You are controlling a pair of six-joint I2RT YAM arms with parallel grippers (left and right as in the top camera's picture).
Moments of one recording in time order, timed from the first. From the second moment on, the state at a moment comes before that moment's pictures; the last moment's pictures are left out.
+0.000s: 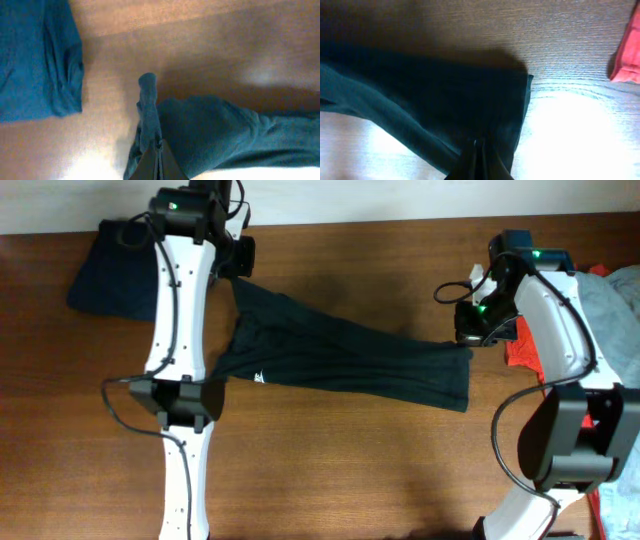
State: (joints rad) left arm -0.17 2.52 2.97 -1.69 0.03 -0.01; right arm -0.08 1.93 1.70 -1.28 -0.15 0.02
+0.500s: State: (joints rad) left arm -0.16 2.43 2.40 -1.69 0.03 -0.05; right arm -0.08 1.90 1.67 -1.33 -0.15 0.02
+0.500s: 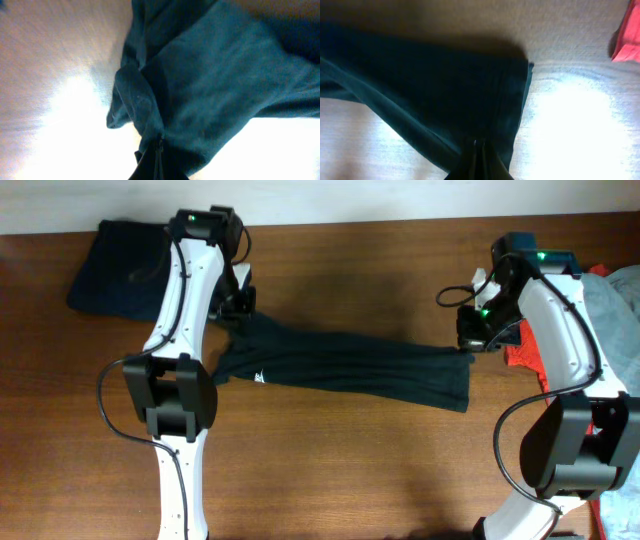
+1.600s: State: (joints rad) left arm -0.08 2.43 2.13 -1.59 -0.06 -0.15; right arm -0.08 1.90 1.39 -1.07 -0.07 0.05
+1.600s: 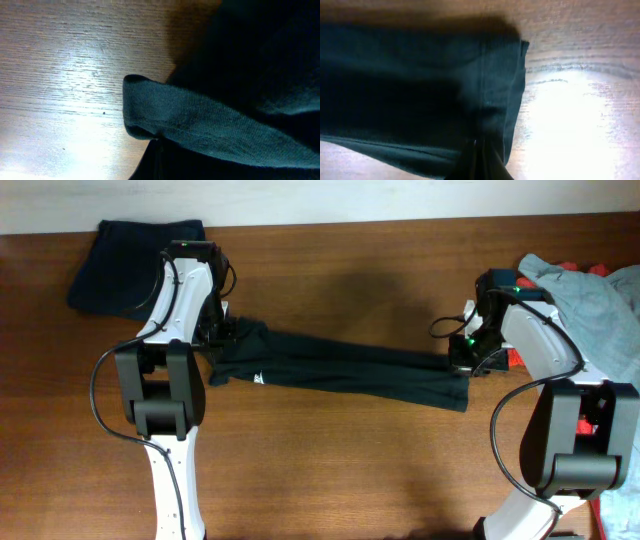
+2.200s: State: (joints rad) left arm -0.08 2.43 2.13 -1.57 -0.06 -0.14; right arm -0.08 1.90 1.38 -1.12 -0.07 0.11
